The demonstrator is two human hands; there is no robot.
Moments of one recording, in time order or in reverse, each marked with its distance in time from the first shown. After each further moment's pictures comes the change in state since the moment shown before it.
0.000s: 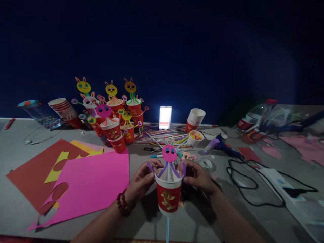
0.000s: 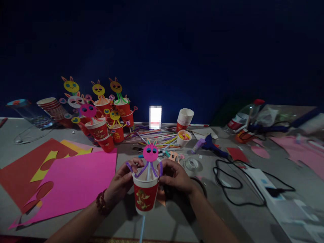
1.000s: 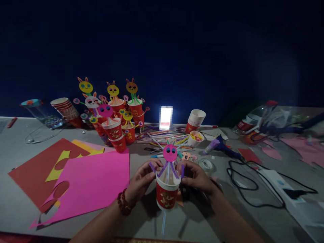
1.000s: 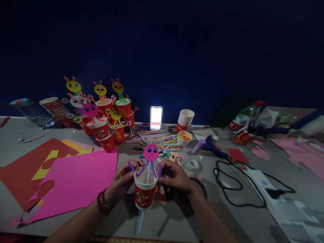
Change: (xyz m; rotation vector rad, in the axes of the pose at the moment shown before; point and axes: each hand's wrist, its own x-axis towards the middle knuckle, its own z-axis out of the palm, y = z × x) left_hand 0.002 0.002 0.000 0.072 0.008 0.037; right_hand 0.002 0.005 -0.003 -0.039 -0.041 -0.028
